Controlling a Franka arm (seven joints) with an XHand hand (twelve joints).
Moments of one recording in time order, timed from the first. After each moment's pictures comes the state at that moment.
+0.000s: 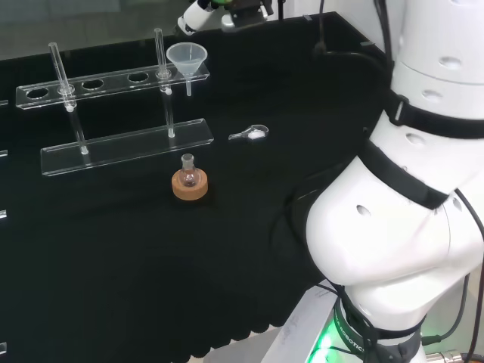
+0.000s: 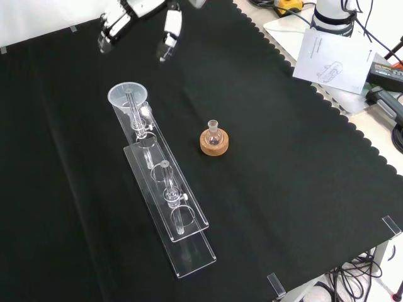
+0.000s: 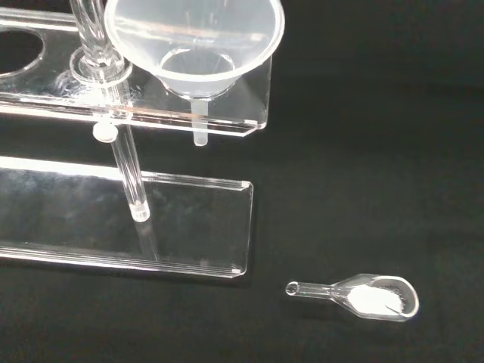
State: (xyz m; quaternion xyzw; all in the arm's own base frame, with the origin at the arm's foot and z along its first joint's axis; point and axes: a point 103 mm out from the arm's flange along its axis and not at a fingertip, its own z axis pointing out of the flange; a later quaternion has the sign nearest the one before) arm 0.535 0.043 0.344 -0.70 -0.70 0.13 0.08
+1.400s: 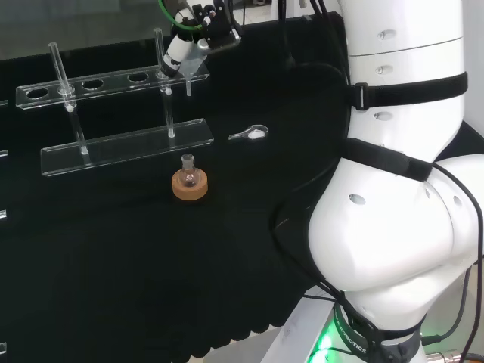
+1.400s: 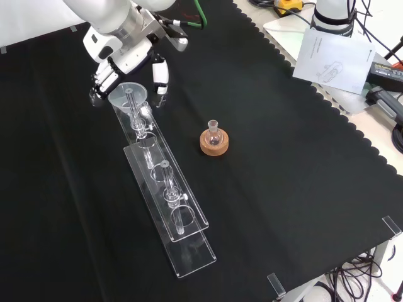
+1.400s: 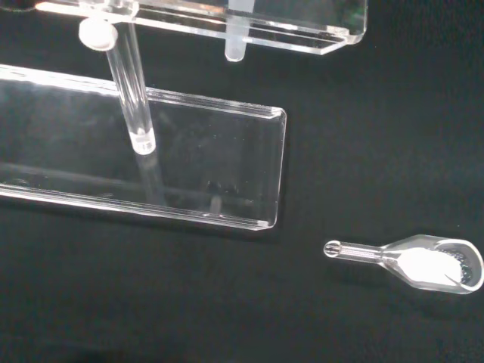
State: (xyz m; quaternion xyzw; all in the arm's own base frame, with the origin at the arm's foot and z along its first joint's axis) arm 0.584 0.070 0.270 -0.67 -0.70 0.21 0.12
